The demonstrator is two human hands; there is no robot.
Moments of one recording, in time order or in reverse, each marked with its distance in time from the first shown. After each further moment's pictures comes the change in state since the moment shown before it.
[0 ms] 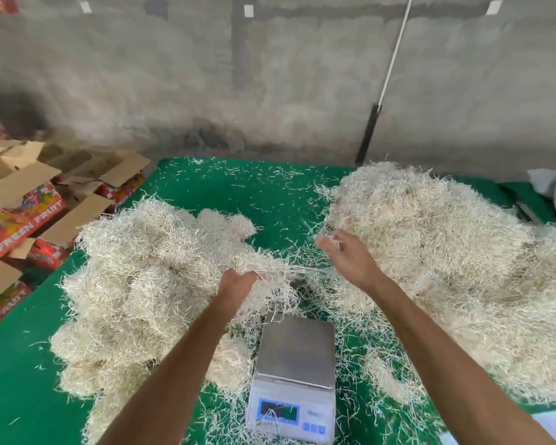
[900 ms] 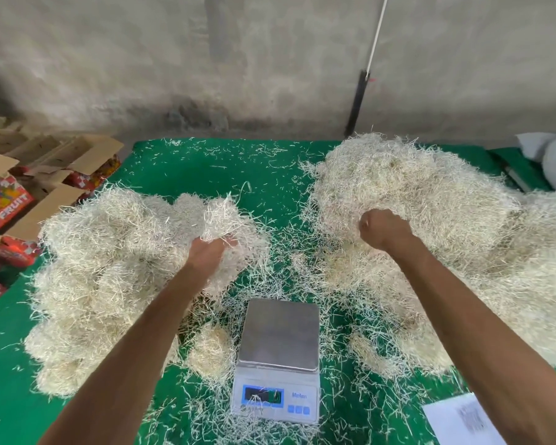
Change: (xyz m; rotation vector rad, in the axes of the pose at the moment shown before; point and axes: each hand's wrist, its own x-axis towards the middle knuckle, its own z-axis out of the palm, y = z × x) left_hand 0.011 0.033 -0.015 -0.059 -0.020 0.065; right_hand 0.032 0.081 -0.074 -0.615 -0.037 0.255
